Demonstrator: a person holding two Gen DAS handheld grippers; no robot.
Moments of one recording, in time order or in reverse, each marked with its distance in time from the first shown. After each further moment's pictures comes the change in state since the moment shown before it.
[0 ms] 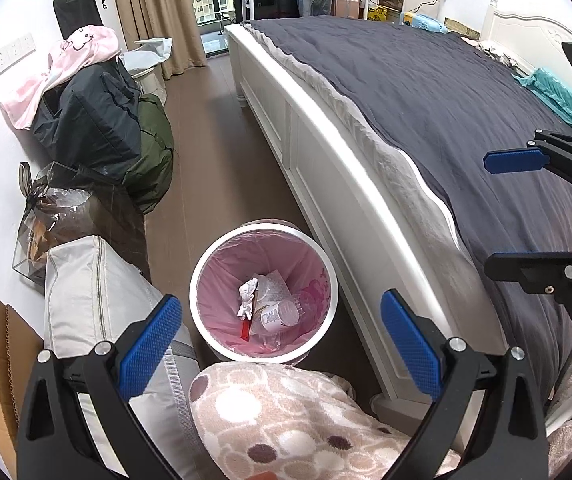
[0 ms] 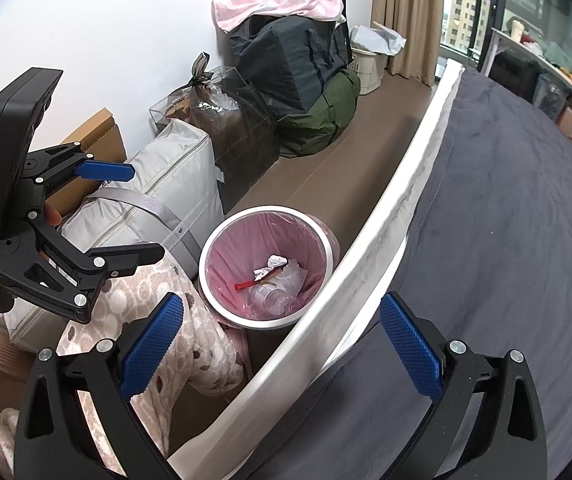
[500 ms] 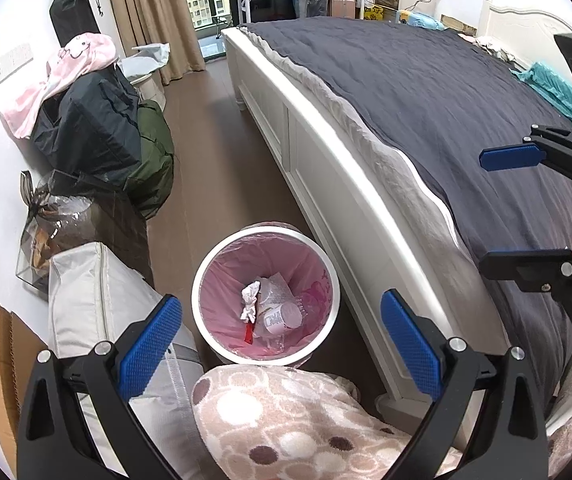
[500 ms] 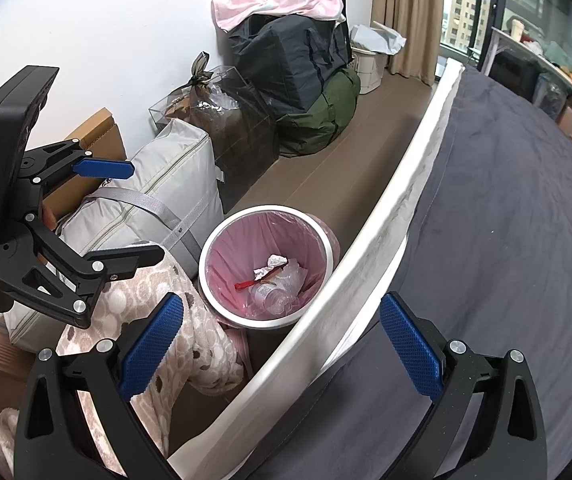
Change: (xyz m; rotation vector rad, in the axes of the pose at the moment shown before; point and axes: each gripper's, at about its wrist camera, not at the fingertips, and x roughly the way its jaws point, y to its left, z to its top) left arm 0.000 -0.006 0.001 0.015 -0.006 0.005; right arm 0.000 0.000 0.000 0.002 0.001 -0.001
